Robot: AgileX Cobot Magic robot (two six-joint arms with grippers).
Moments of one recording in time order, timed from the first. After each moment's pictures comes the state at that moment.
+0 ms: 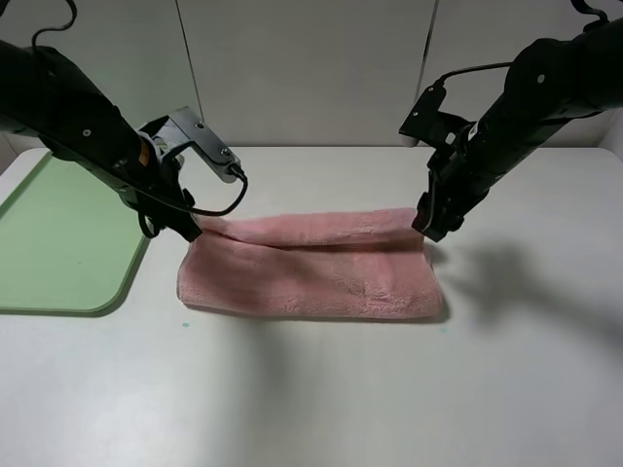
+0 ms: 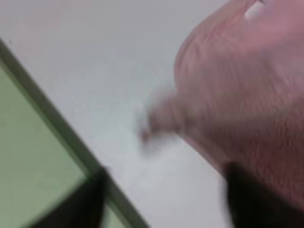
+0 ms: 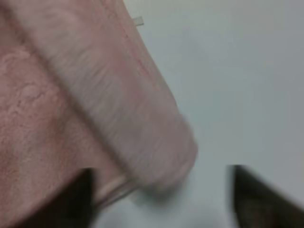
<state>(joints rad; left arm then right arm) -0.45 1.75 -0.95 0.49 0.31 -0.01 0.34 1.78 -1.04 0.10 0.54 -0.80</state>
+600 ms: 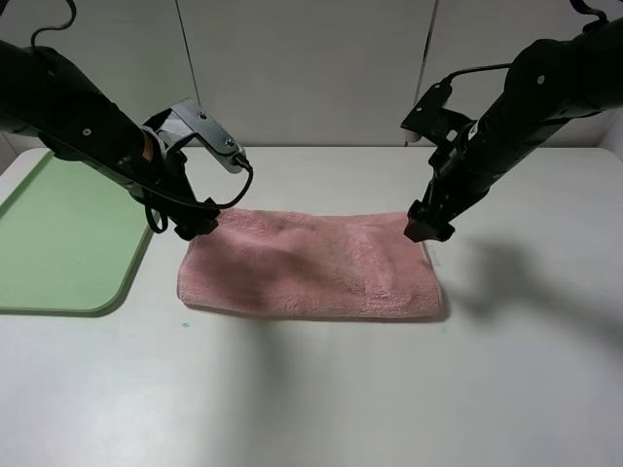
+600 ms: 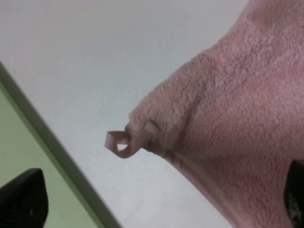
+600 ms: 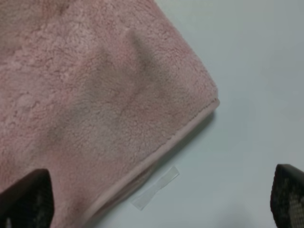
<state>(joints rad) -0.45 1.75 -0.95 0.47 0.24 -0.01 0.34 1.78 -1.04 0.08 0.53 -0.72</state>
